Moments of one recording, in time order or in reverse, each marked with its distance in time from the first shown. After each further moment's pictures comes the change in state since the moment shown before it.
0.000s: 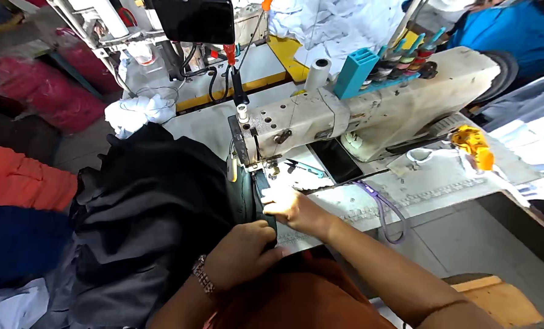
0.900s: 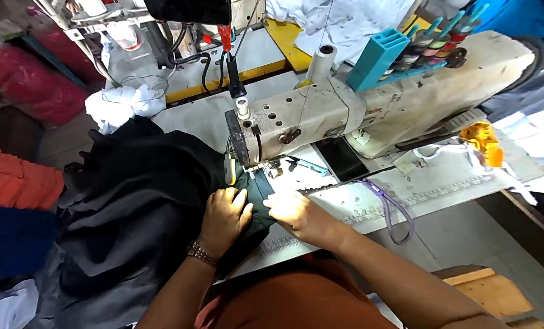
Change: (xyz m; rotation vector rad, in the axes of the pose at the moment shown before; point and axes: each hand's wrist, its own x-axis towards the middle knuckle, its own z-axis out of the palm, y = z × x) left_hand 0.017 -0.097 0.029 0.505 0.497 -0.179; right_hand -0.007 -0.014 -0.008 -0.114 -0.034 0.046
